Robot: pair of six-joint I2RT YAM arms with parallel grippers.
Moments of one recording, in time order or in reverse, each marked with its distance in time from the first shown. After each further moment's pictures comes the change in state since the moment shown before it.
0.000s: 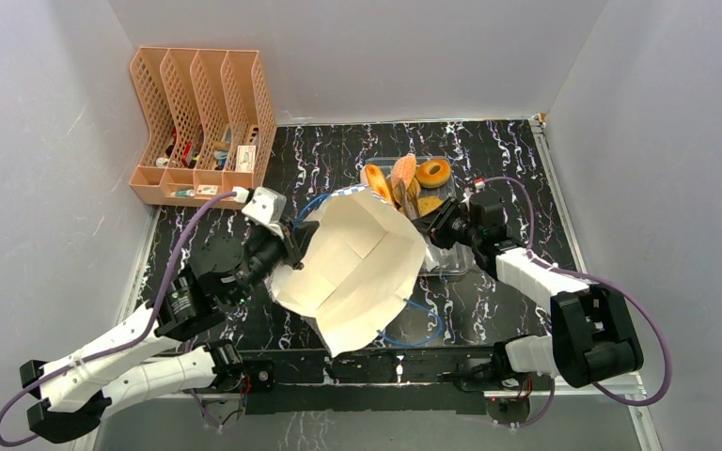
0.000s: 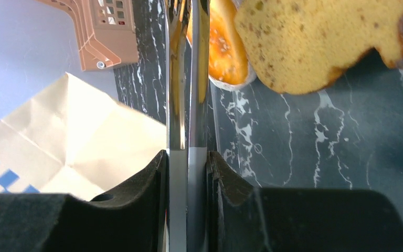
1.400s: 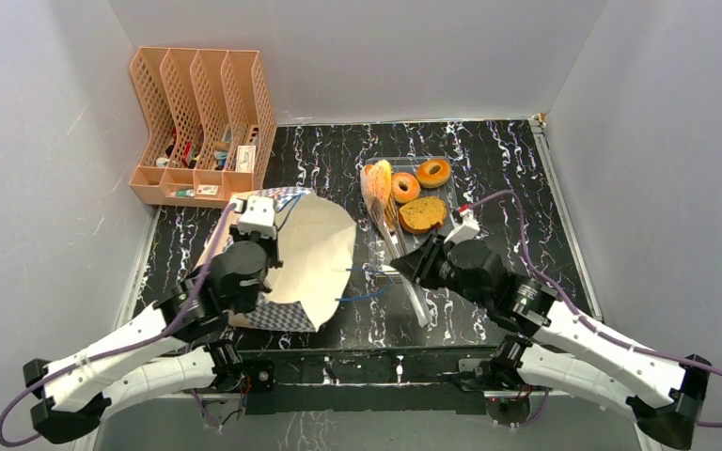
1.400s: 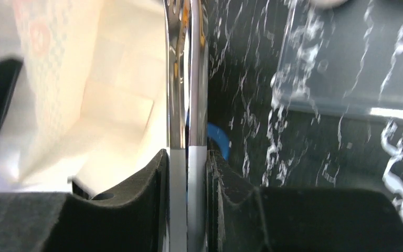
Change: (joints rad) left arm 0.000 0.061 -0.055 -0.196 -0.571 0.005; right arm 0.710 -0.588 0.068 -0.576 0.637 -0.025
